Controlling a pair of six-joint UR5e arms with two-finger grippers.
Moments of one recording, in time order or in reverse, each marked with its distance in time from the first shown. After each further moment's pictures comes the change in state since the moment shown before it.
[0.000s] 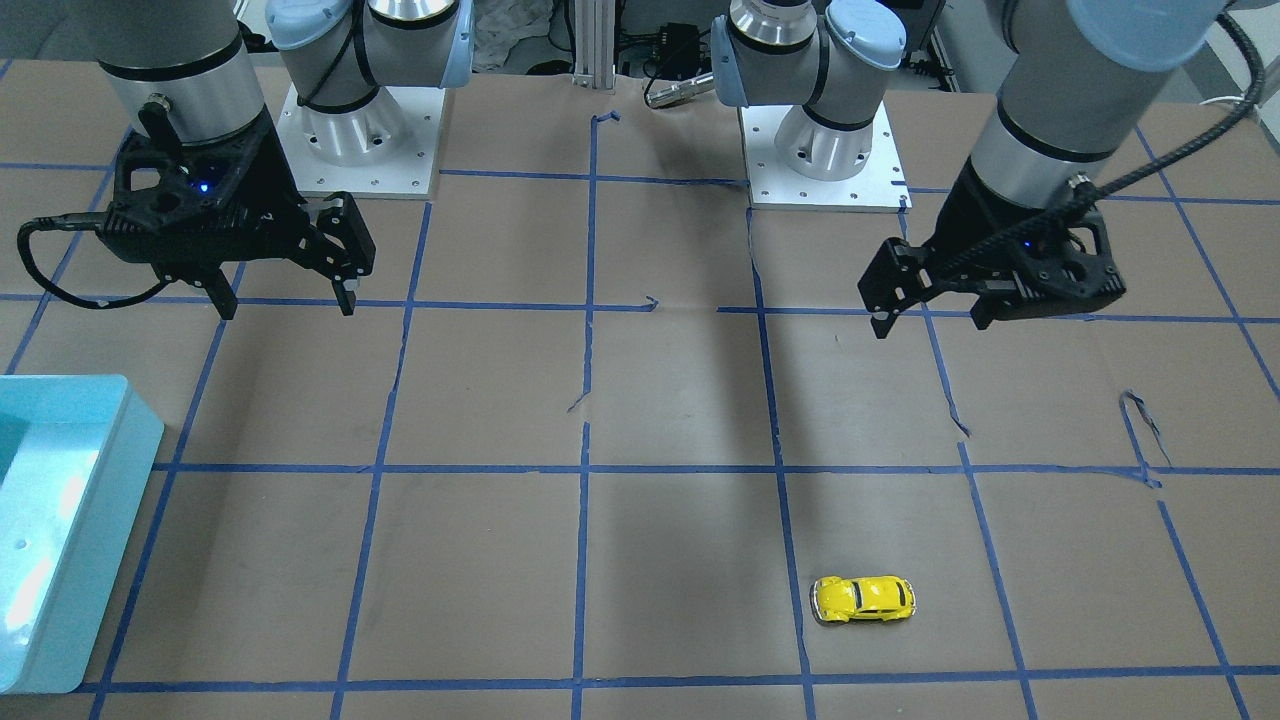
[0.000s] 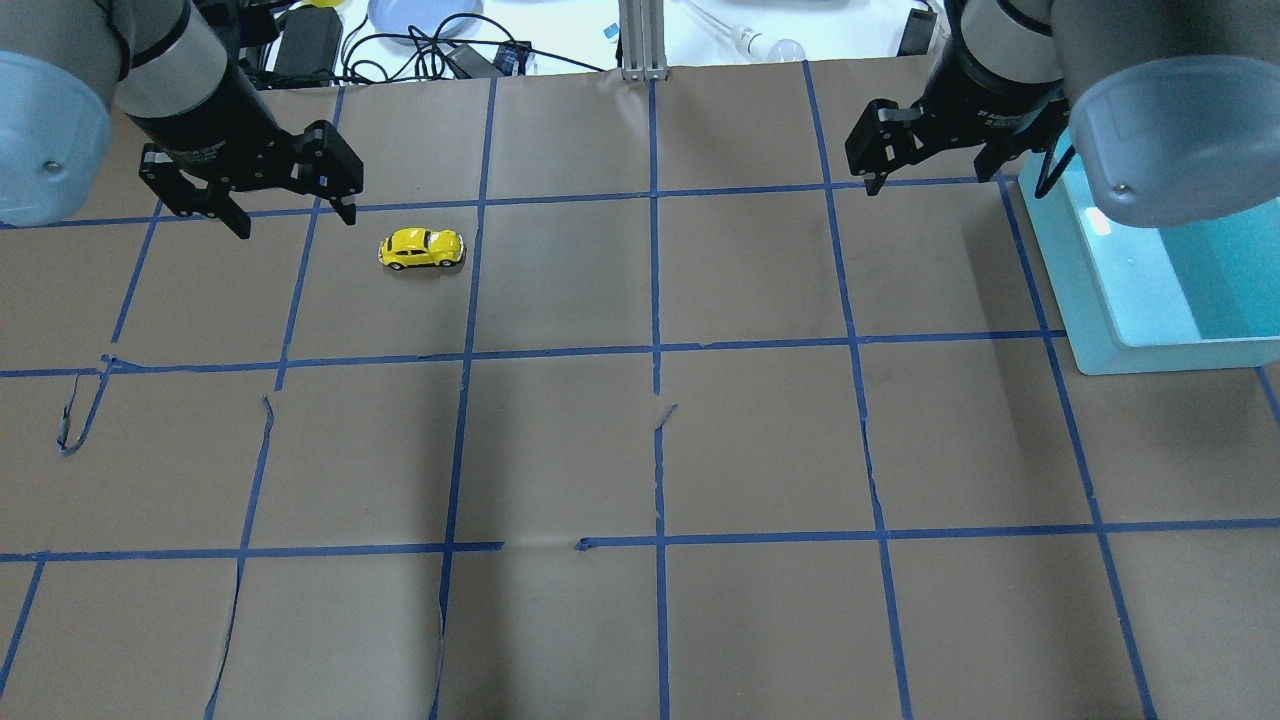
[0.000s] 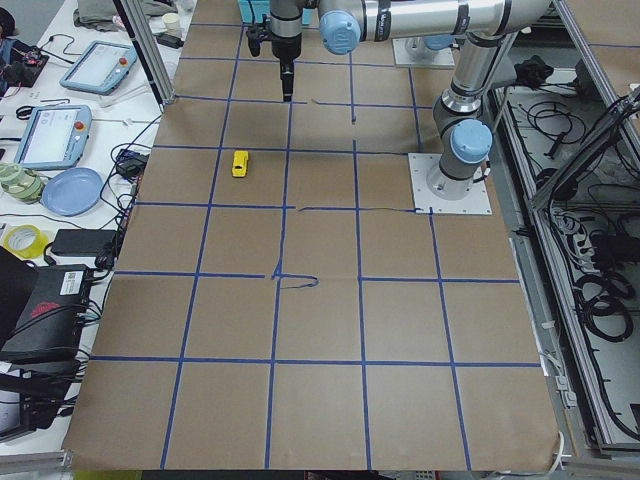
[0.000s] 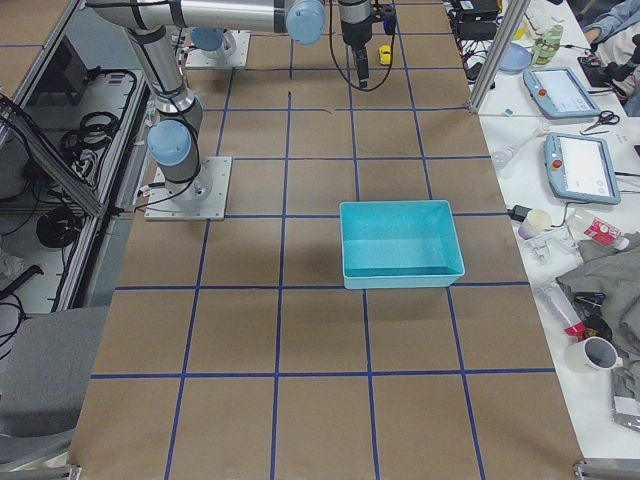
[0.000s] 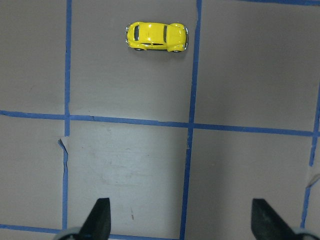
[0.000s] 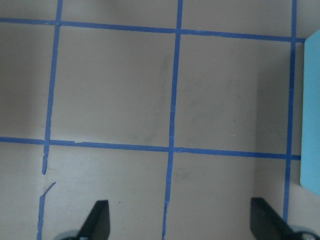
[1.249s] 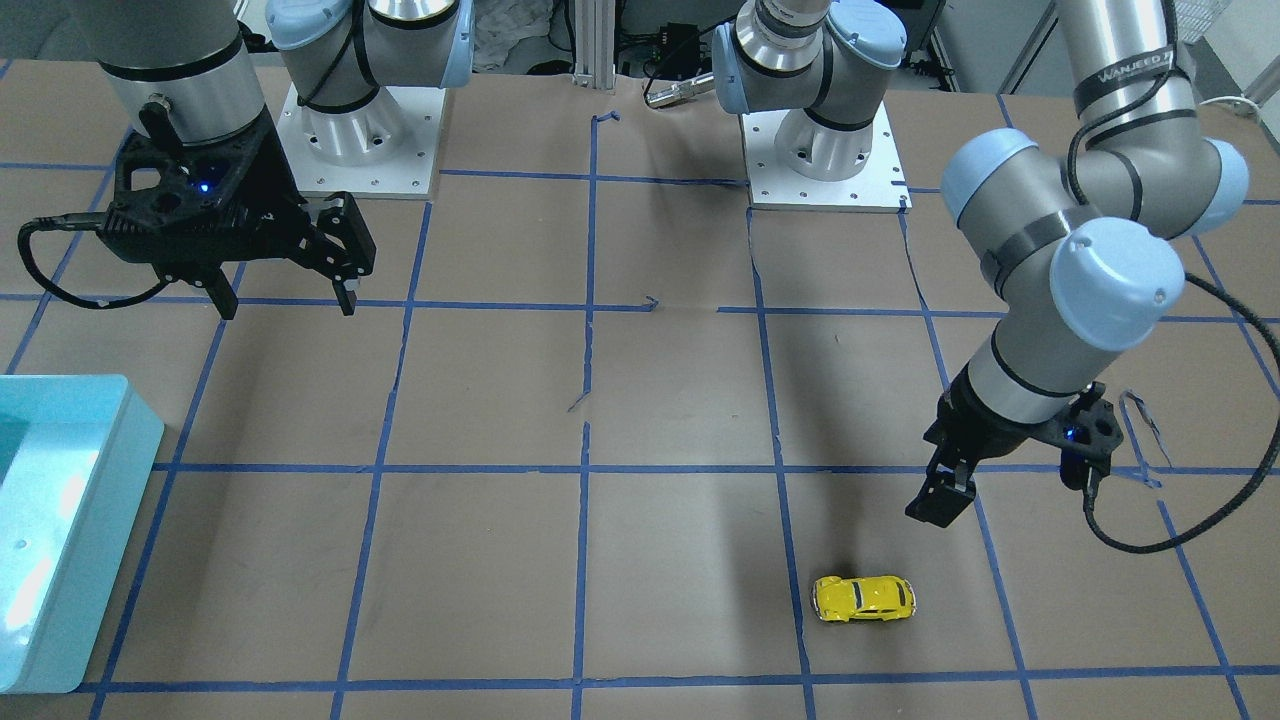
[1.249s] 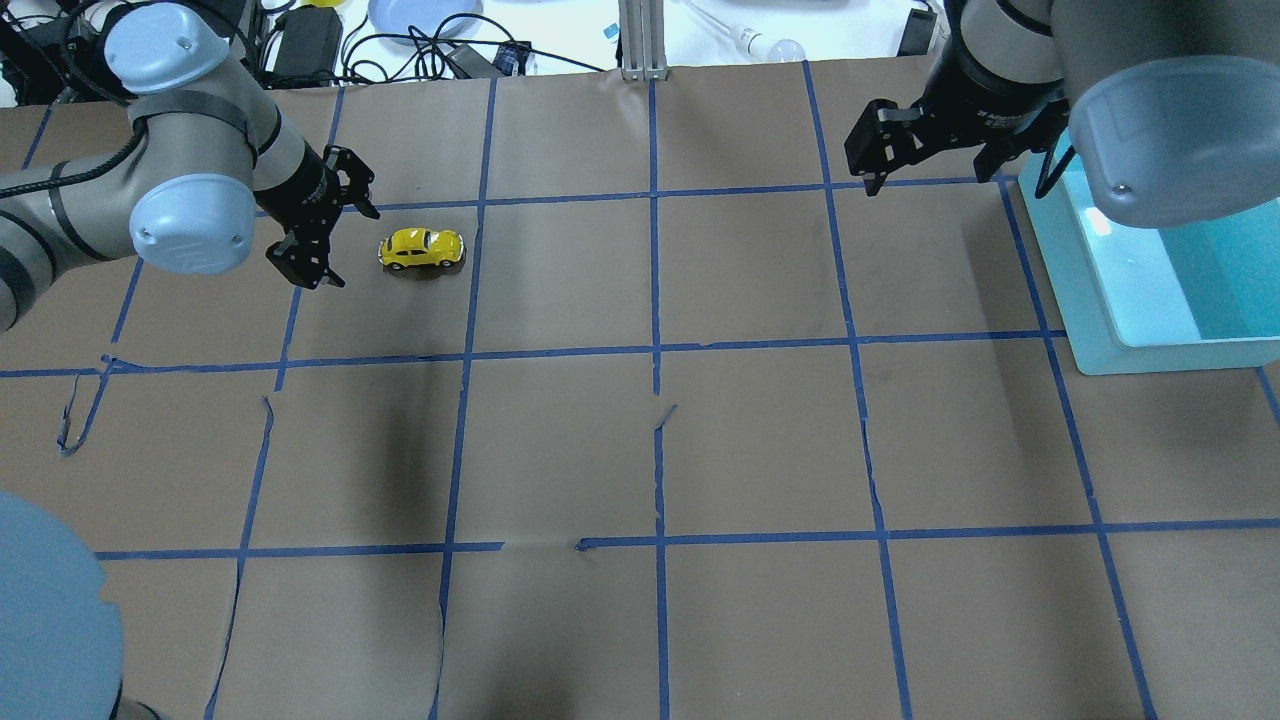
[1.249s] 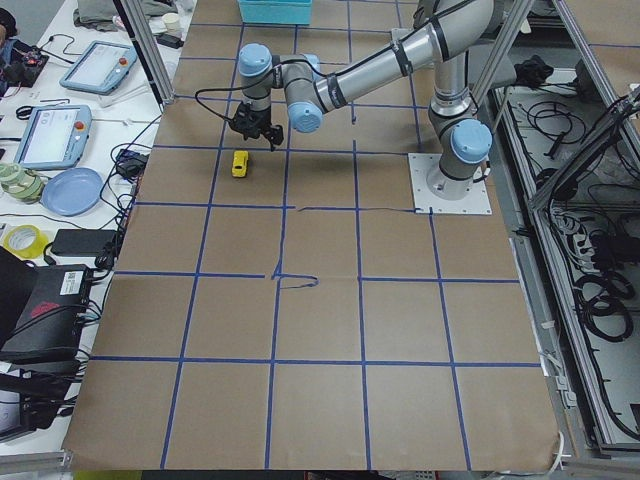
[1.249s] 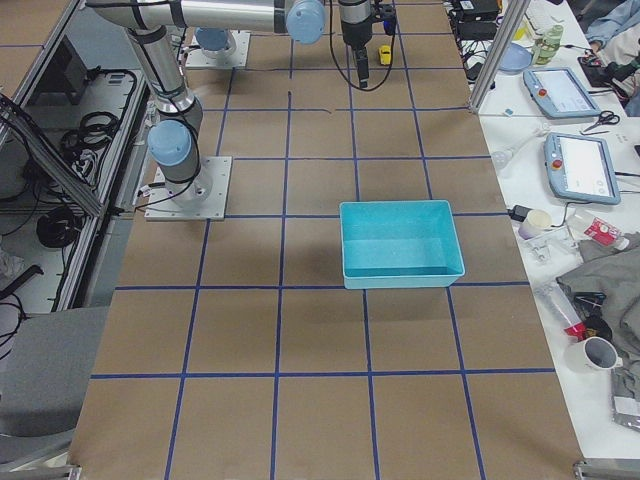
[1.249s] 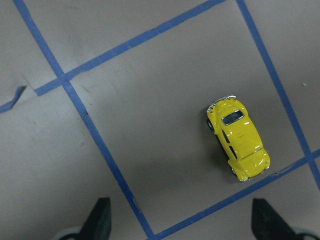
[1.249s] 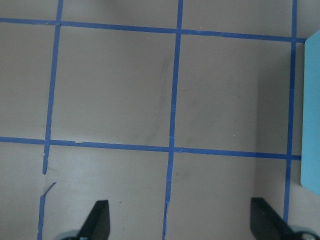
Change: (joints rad) left arm 0.052 -0.316 -0.100 0.445 -0.069 -1.049; right arm 0.000 0.000 0.000 0.000 0.001 0.000
